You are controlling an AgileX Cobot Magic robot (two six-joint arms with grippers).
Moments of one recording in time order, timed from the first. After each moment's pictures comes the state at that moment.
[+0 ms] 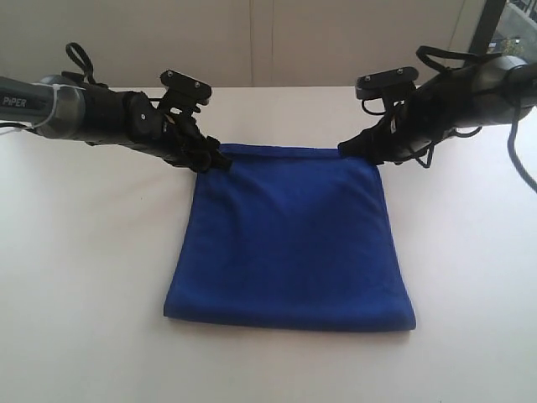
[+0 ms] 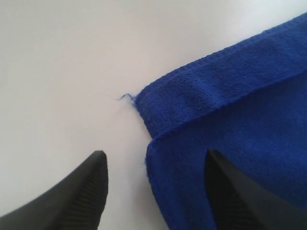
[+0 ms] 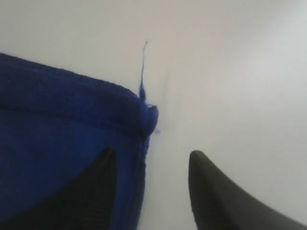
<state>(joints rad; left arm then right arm) -0.43 2.15 -1.45 -0.29 0.13 0.42 0.24 2.11 -1.37 -0.44 0.29 0.43</state>
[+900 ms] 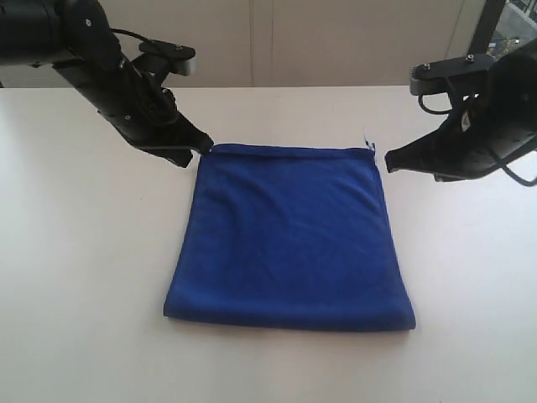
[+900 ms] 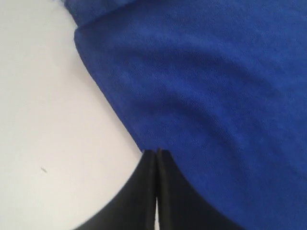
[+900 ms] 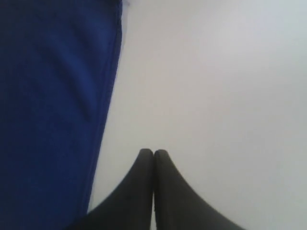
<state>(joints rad) -0.42 1.85 -1.43 -0.29 0.78 0.35 0.27 1.60 -1.01 -0.32 0.56 0.35</state>
